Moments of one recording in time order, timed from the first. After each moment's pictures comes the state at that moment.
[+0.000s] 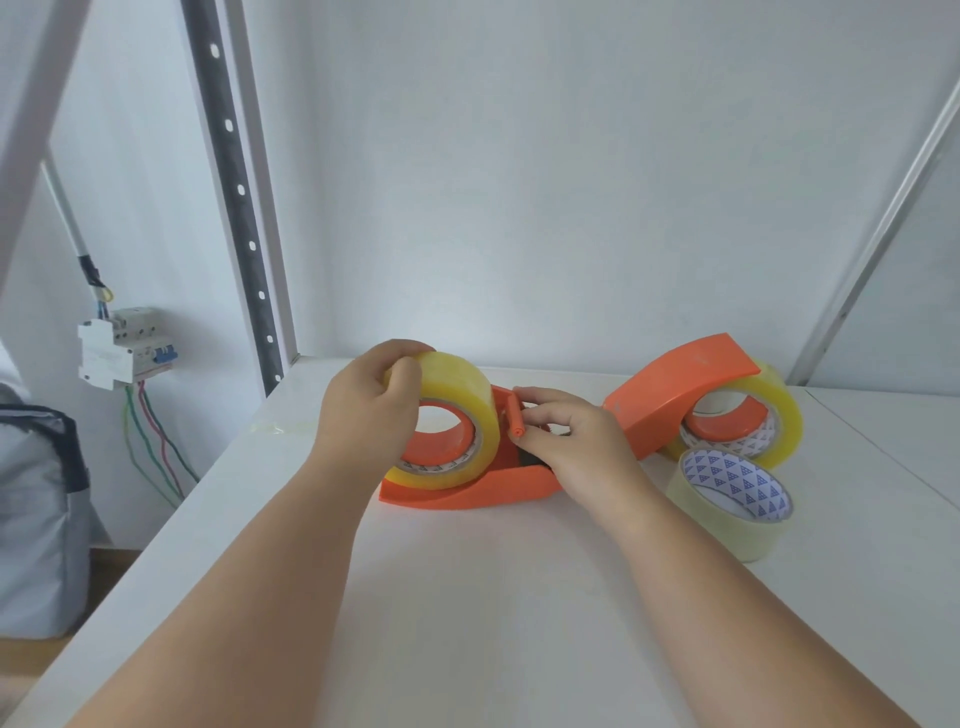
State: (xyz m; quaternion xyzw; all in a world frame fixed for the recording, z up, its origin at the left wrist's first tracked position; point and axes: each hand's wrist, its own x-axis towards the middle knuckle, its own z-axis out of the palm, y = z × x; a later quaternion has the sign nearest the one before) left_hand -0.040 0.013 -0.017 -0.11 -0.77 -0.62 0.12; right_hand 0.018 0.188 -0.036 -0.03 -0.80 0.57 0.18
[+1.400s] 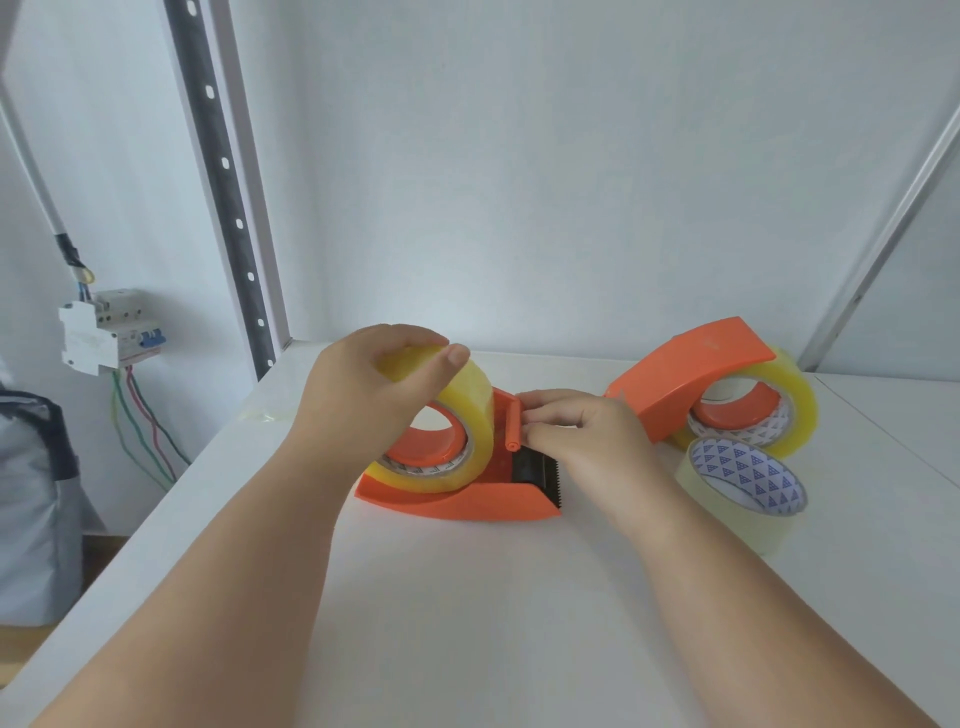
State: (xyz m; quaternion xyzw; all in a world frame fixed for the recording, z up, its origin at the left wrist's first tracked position) left_hand -0.034 0.007 -0.008 -0.19 -0.81 -0.53 0.13; right_hand 0.030 0.190 -0.033 -0.02 -0.80 0.59 0.15
